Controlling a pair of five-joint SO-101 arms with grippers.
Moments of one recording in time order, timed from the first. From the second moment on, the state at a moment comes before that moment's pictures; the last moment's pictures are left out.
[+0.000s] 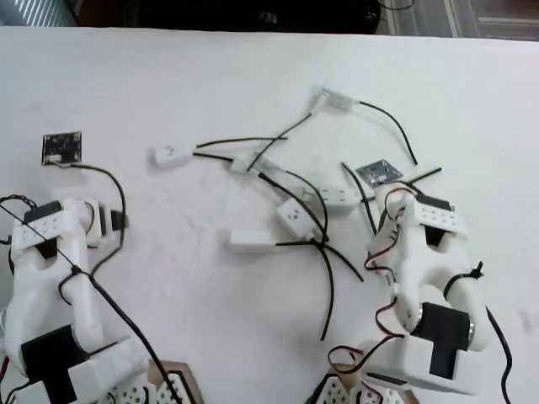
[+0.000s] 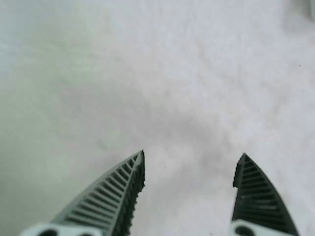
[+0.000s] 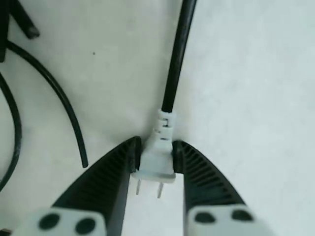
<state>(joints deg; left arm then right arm) -29.9 -12.8 48.2 44.0 -14.1 11.6 -3.6 43.4 58.3 41.2</state>
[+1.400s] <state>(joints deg) -29.9 -12.8 48.2 44.0 -14.1 9.8 -8.4 39.3 72.8 28.7</state>
